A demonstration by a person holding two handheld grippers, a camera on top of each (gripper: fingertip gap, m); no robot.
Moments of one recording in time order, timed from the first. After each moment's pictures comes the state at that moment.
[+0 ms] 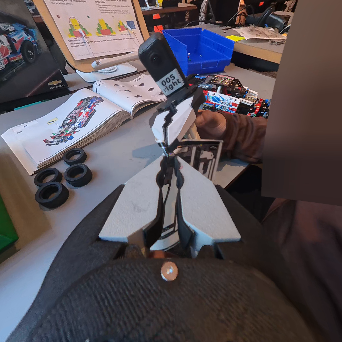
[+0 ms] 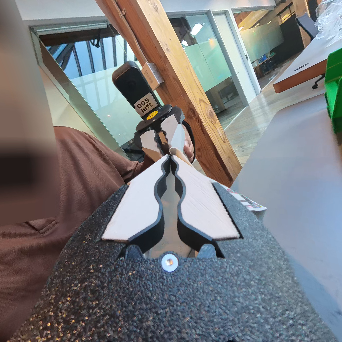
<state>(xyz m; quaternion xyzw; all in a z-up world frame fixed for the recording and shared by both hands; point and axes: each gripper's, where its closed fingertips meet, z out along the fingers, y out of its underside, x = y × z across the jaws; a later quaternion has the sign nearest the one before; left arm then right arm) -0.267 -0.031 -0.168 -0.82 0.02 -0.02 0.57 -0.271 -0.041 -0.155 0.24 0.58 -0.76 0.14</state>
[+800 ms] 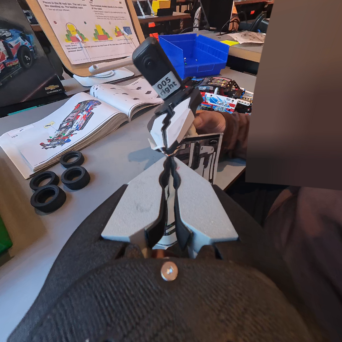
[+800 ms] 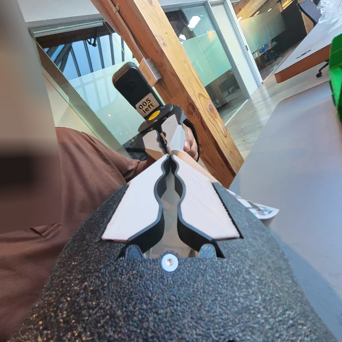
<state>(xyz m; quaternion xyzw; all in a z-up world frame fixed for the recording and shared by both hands) -0.268 -0.030 -0.173 -0.81 0.03 -0.03 0.58 -0.273 -0.046 -0.160 0.25 0.58 -0.75 0.16</state>
